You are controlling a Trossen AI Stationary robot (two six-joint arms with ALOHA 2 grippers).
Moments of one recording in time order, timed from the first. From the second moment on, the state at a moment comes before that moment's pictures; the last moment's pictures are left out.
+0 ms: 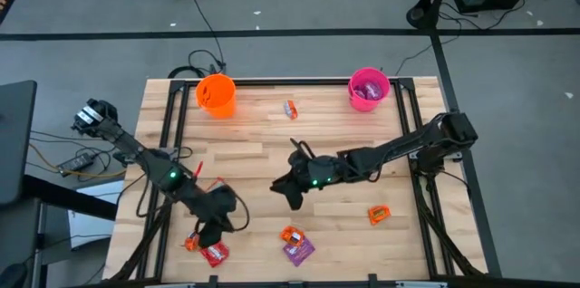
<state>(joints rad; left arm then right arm) -0.65 1.22 0.79 -0.34 0.05 -0.87 0.25 1.73 1.21 0.14 0.14 0.89</state>
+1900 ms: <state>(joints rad) -0.80 1.50 0.79 -0.50 -0.17 -1.10 0.26 1.77 1.21 0.13 0.03 0.97</state>
